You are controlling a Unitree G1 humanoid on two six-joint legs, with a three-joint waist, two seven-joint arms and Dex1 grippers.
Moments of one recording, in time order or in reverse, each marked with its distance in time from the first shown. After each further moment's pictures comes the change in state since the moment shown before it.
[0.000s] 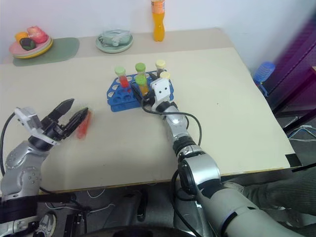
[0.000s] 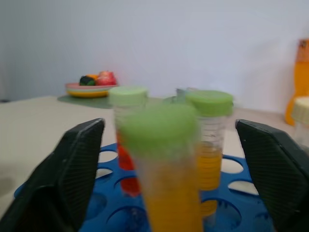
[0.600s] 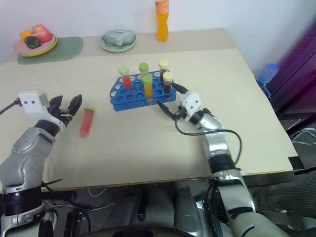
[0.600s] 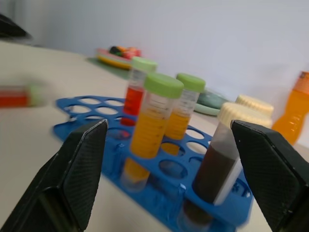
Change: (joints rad) left arm -0.180 0.013 -0.011 -0.300 0.068 0.826 0.783; right arm 0.446 -0.406 0.073 -0.861 0.160 0.381 0.357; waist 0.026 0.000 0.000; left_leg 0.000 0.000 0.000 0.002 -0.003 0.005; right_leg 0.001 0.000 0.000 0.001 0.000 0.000
